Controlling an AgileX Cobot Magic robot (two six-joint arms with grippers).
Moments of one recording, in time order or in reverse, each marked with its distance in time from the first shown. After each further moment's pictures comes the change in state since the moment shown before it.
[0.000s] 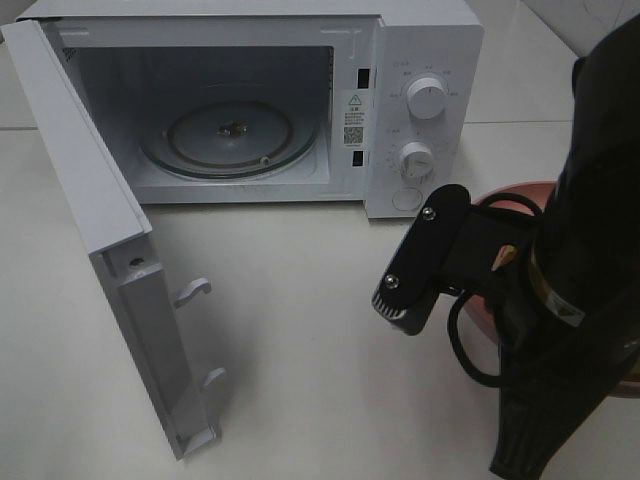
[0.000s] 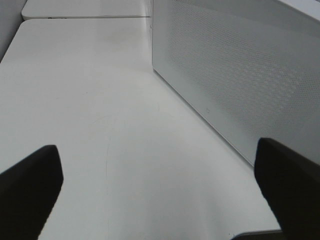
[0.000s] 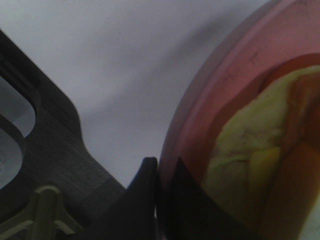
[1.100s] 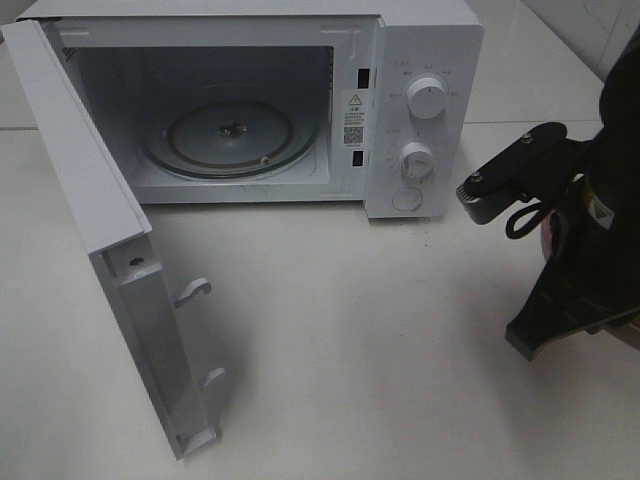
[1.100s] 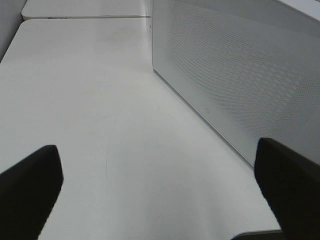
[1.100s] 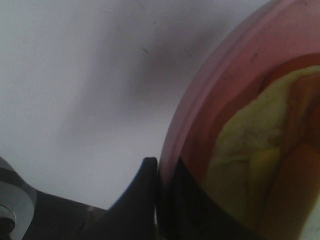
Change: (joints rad) left arm 0.000 0.000 0.000 0.000 0.000 0.000; right arm -0.338 0.018 0.000 -0.013 -0.065 0.098
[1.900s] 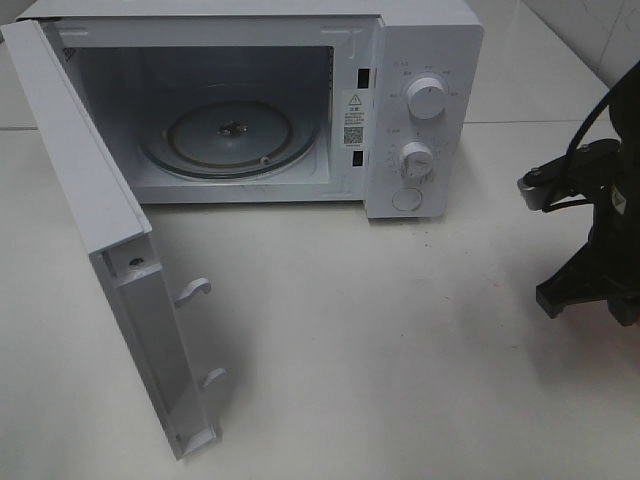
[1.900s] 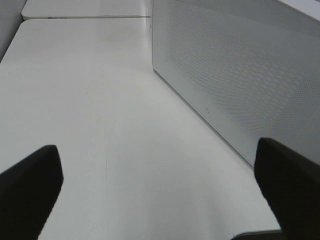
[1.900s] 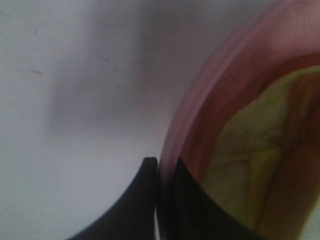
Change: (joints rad) left arm 0.000 0.000 0.000 0.000 0.000 0.000; right arm -0.342 0.175 0.000 -0.017 -0.152 0.000
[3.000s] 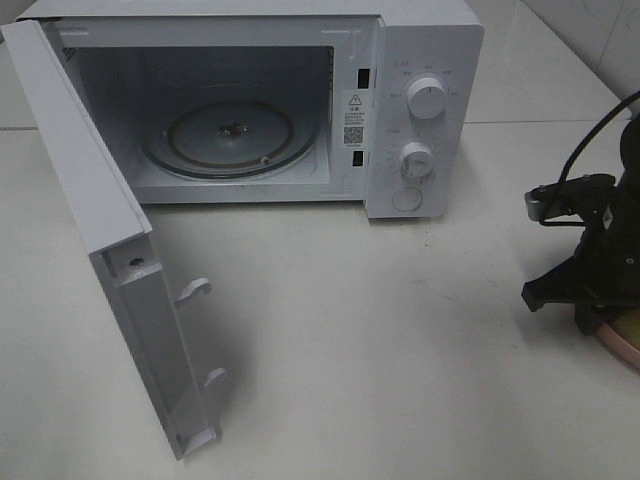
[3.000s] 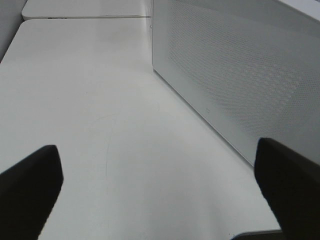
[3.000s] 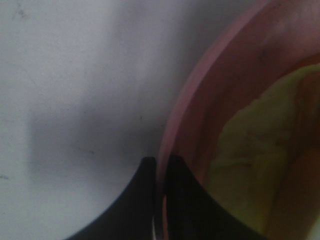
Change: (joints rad) left arm 0.000 0.000 0.000 0.000 0.000 0.000; right arm -0.230 0.218 -0.001 0.169 -0.337 -0.177
